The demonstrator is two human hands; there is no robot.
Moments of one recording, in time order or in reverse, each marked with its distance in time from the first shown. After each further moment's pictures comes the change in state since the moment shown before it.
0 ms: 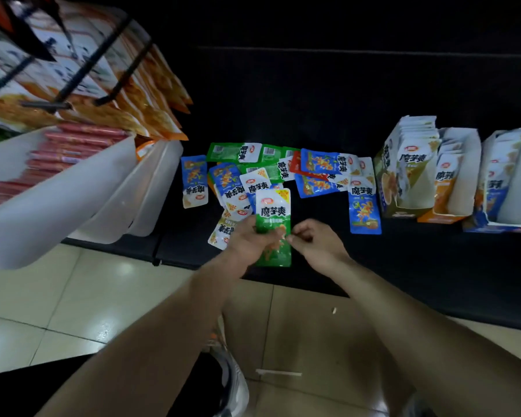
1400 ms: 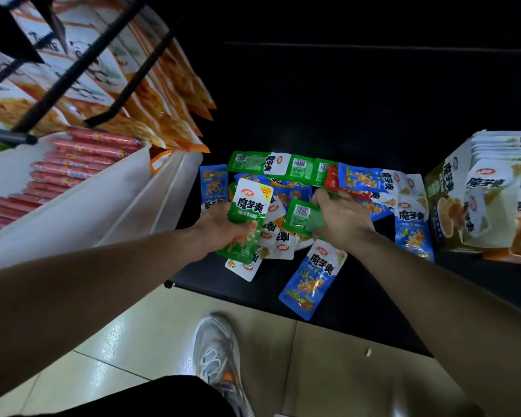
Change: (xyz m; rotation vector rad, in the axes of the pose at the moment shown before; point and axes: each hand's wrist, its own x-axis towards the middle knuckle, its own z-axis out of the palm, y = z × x) left_hand 0.070 0.021 -0.113 0.352 0.014 -0.087; right_hand 0.118 -0.043 -0.010 -0.932 0.065 -0.314
